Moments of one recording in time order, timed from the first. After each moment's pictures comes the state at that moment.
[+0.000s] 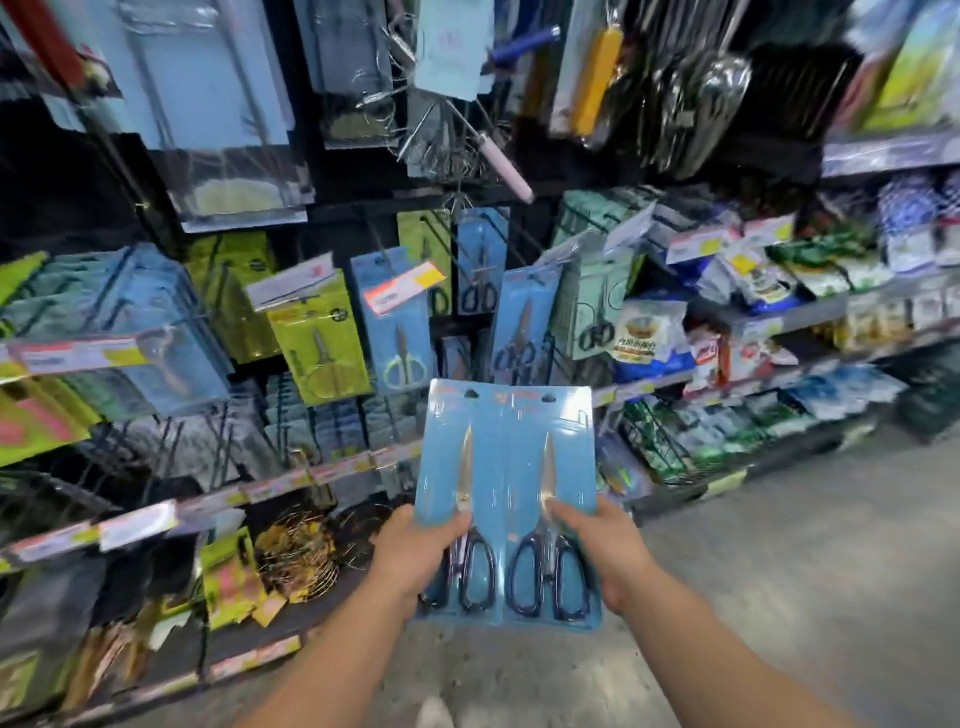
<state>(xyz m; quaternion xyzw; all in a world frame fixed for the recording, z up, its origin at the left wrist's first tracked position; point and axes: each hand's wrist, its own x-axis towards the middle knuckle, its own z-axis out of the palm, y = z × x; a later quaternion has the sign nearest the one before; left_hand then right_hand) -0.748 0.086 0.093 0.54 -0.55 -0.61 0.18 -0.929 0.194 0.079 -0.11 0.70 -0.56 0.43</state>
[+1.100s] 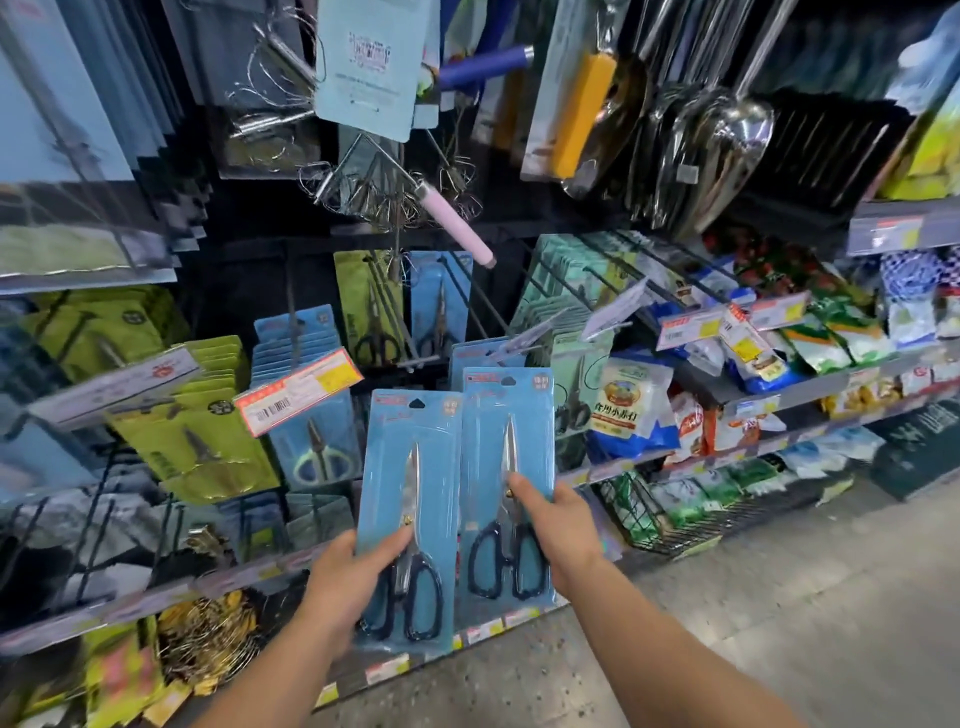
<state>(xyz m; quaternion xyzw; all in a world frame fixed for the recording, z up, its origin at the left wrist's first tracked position) -0.852 -0.026 0.087 0.54 -0.48 -0.65 0.21 -1.055 0.057 0.098 -0.14 0.73 -0.55 0.39</state>
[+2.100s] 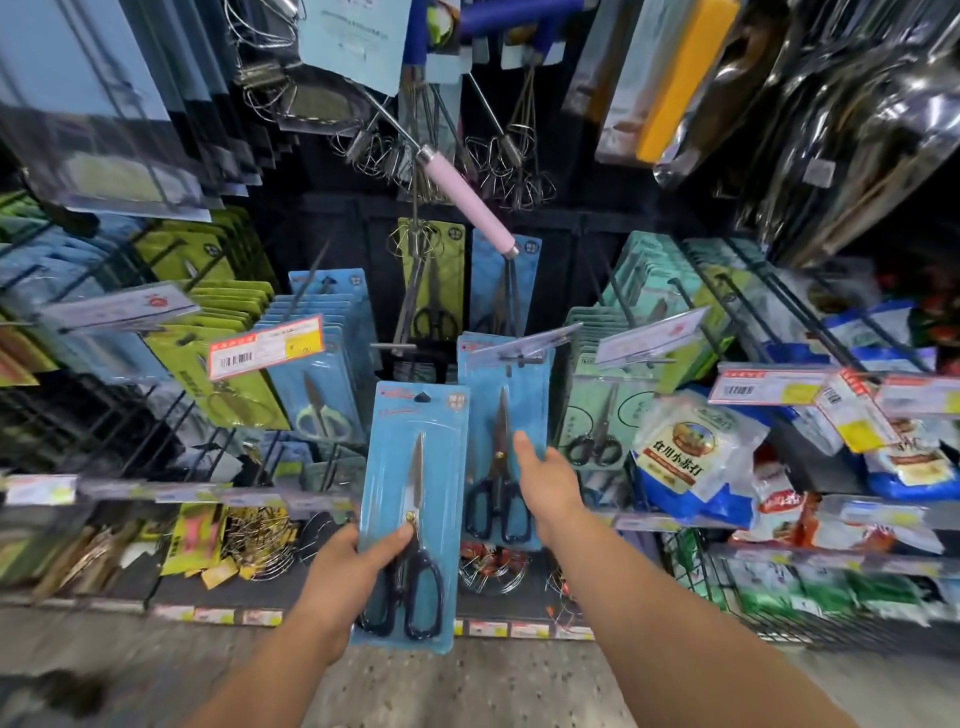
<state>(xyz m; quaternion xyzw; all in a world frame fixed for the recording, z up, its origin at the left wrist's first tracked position) -0.924 0.021 0.070 0.64 -0.38 -0.60 0.30 -1.143 -0.018 0.088 -0.25 0.73 -0.42 0.49</state>
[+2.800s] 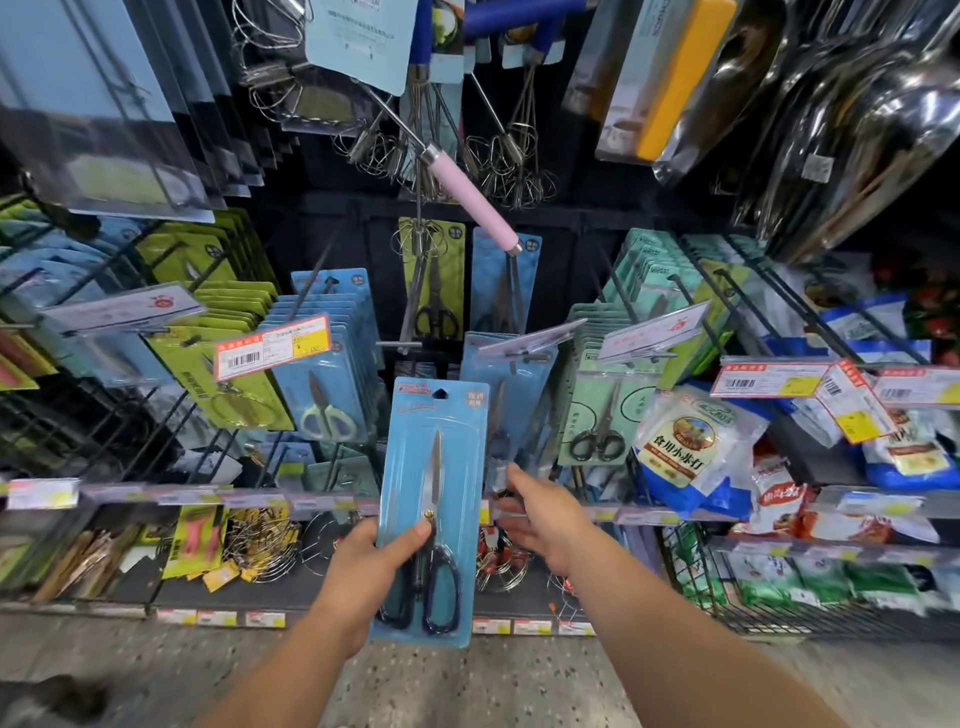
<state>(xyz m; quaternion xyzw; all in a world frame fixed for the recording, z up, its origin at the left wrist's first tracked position) -0.933 0.022 0.072 0.61 -0.38 -0.62 0.32 -1.139 0.006 0.078 -0.20 0.69 -0.35 0.60</state>
